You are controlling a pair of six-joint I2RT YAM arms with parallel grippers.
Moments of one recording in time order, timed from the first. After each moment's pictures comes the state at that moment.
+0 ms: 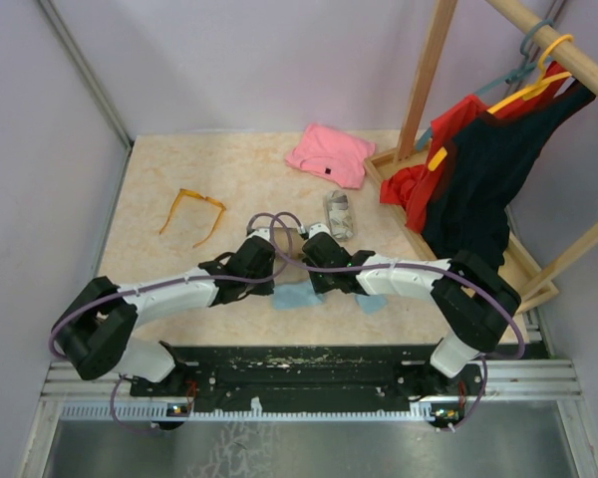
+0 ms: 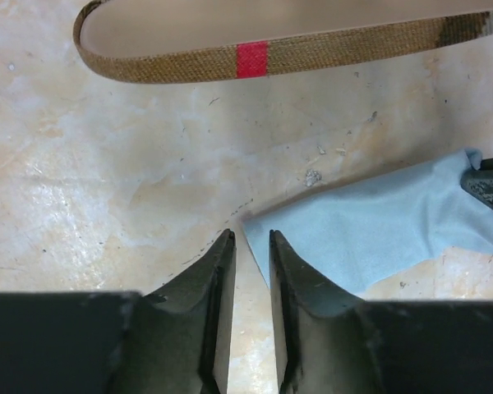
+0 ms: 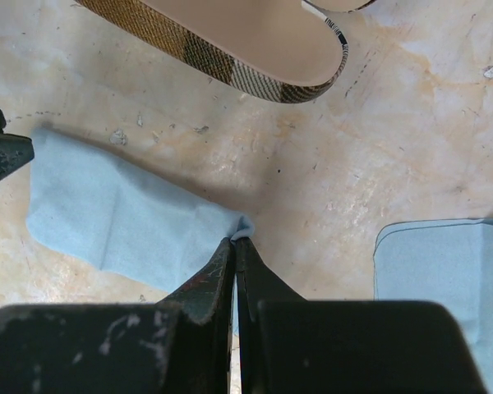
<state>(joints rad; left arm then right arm) -0.80 1.41 0.67 -0.16 -0.23 -0.56 0.89 1.60 0.86 -0.19 0.16 0.41</state>
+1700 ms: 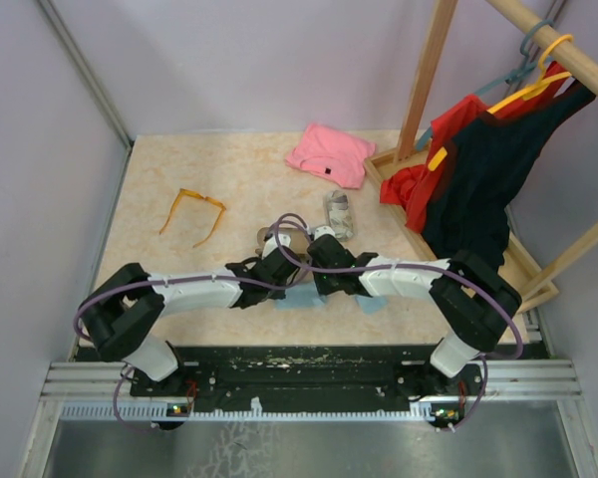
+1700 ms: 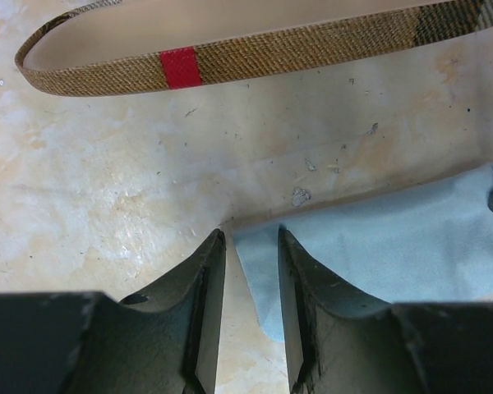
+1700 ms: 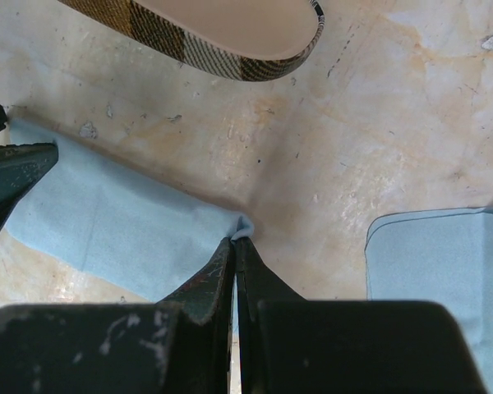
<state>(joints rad) -0.94 1.57 0.76 -0.21 -0.43 -0.60 0.87 1.60 0.81 -0.16 0.14 0.43</state>
